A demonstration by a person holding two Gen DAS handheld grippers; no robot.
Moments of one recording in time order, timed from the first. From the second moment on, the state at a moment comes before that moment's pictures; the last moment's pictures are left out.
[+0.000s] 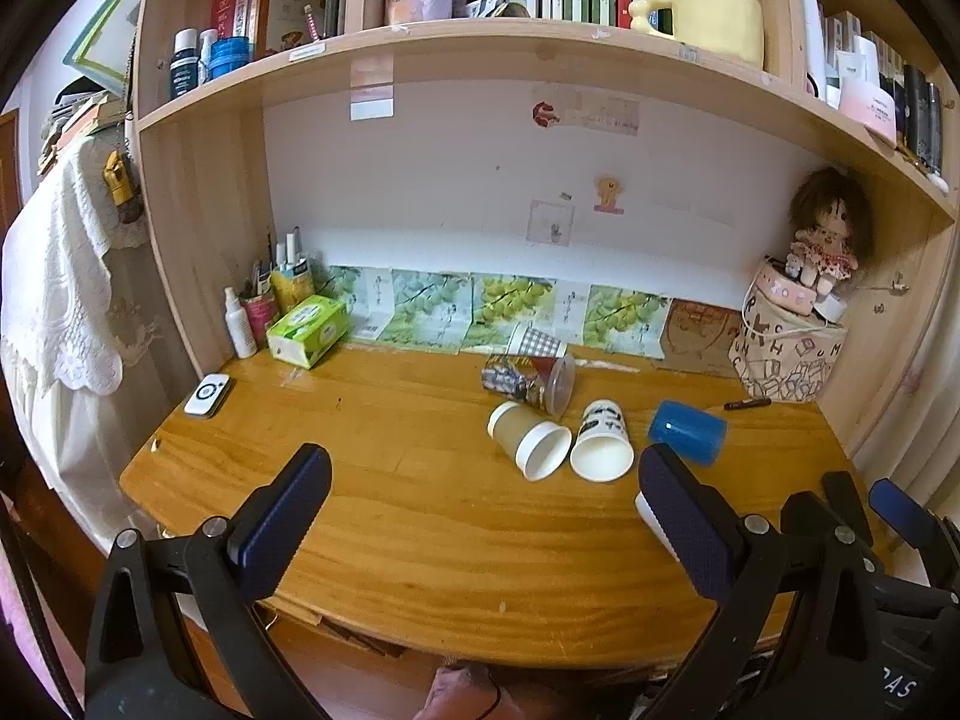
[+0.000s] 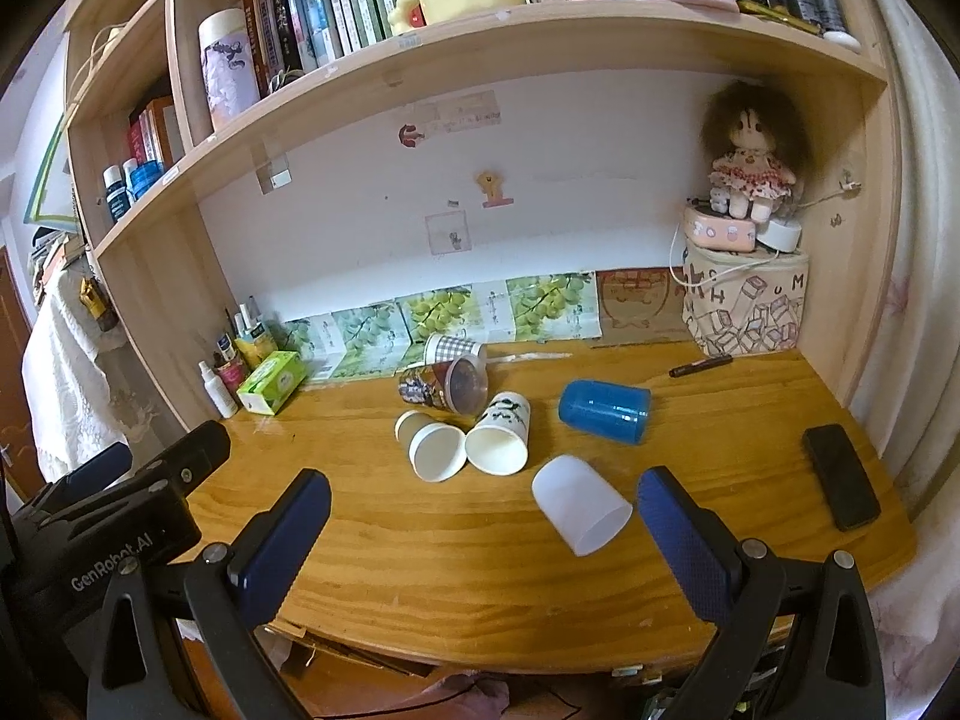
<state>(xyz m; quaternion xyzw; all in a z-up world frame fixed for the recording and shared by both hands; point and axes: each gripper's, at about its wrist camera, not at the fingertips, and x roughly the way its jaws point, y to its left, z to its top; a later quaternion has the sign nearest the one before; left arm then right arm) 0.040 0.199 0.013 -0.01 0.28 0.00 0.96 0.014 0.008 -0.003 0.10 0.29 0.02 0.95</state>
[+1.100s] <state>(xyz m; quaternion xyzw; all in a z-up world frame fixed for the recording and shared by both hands) 0.293 0.203 -0.030 -0.09 0.46 -0.06 0.88 0.205 0.018 -0.030 0.09 0.36 0.01 0.93</state>
